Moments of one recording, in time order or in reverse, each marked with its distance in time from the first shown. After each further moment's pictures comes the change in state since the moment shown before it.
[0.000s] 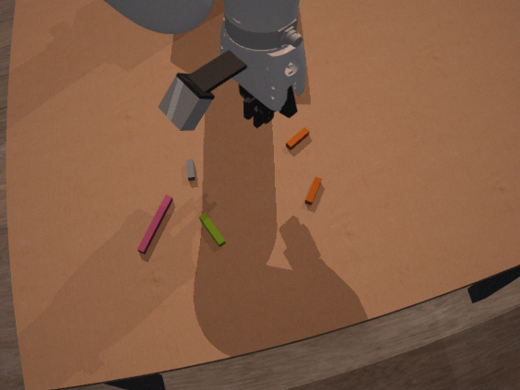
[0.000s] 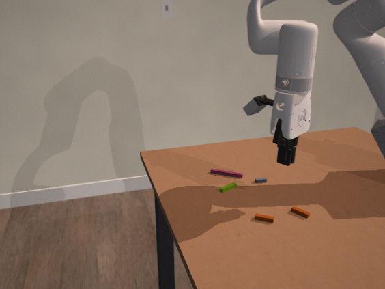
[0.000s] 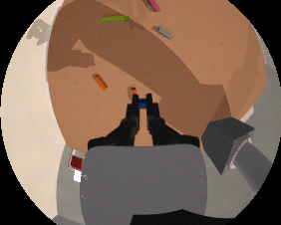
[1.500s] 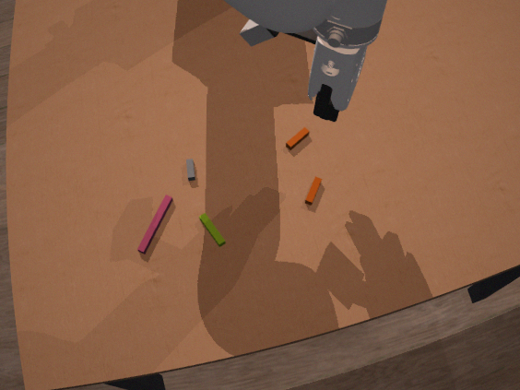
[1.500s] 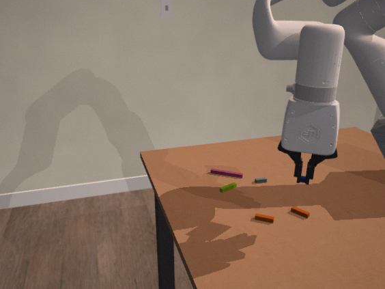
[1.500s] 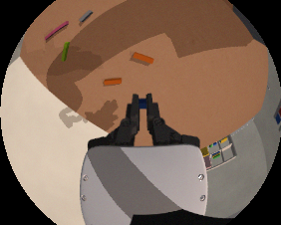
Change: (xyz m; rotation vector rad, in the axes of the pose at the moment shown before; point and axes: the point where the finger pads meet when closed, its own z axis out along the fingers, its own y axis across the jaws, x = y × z) arm -0.071 -0.056 0.000 0.008 0.004 1.154
